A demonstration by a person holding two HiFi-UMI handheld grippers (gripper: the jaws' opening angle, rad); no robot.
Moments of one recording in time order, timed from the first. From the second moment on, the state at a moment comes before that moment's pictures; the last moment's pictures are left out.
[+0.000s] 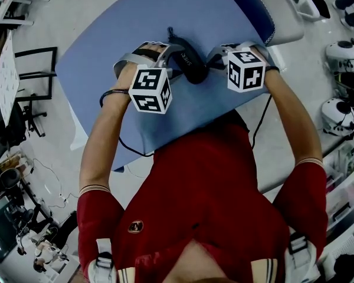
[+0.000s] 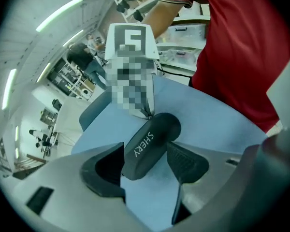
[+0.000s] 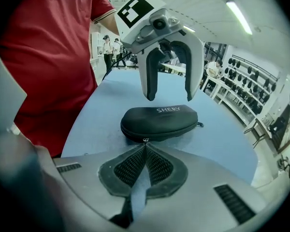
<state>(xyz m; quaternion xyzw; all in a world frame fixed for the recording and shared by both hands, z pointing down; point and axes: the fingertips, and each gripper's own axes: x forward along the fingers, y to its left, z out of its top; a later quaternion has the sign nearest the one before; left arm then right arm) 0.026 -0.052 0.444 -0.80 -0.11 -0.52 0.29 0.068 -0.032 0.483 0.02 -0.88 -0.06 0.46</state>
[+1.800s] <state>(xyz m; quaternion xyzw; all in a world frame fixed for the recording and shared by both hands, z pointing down) 0.044 -0.065 0.469 -0.78 -0.26 -0.51 0.25 0.082 -0.012 0.493 0.12 -0.87 0.01 0.48</state>
